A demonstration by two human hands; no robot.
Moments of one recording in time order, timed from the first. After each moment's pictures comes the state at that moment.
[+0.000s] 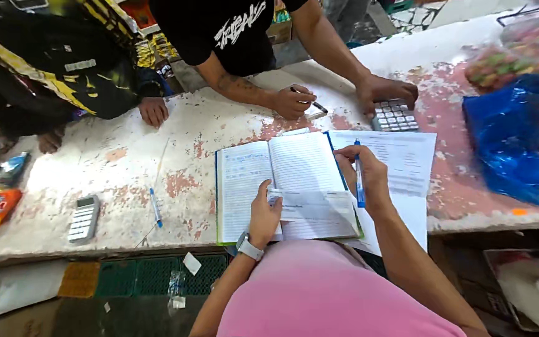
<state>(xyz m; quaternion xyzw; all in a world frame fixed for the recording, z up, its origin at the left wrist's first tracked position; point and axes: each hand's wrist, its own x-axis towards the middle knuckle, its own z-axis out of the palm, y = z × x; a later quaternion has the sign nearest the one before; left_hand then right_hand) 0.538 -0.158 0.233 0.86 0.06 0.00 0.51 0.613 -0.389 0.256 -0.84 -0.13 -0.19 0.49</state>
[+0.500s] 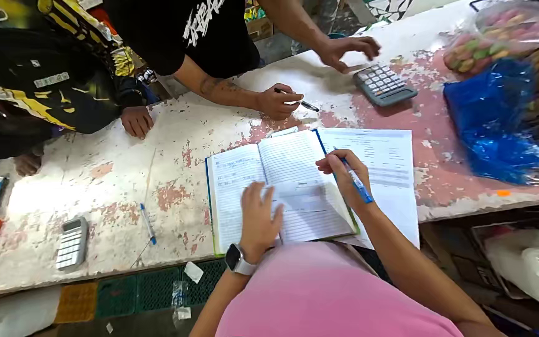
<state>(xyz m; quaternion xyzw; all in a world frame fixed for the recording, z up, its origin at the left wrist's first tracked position) 0.537 -0.146 0.232 0.94 -0.15 0.11 0.29 0.605 -0.376 0.240 -0.76 -0.03 -0.09 0.65</state>
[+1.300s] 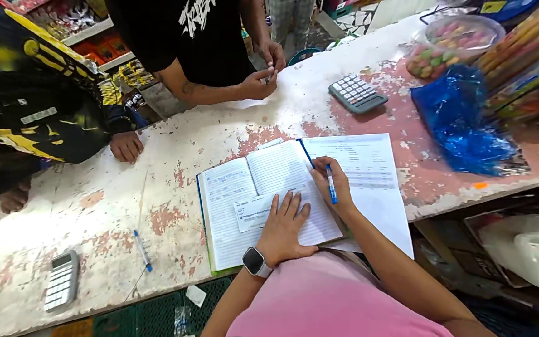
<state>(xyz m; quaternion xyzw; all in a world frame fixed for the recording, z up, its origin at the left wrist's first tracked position) 0.558 -0.188 0.213 0.91 -0.37 -0.08 0.17 0.619 -0.380 0.195 -0.80 0.05 -0.14 0.58</state>
